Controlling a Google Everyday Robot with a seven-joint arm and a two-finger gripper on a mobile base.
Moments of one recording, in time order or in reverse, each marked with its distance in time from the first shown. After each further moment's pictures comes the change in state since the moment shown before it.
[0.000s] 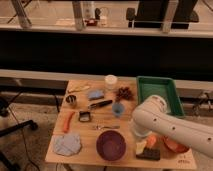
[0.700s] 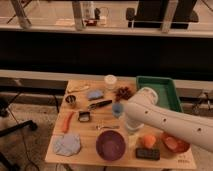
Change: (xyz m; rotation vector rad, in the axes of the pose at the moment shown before) arm -0.041 -0.032 -0.016 0.026 -0.022 -0.072
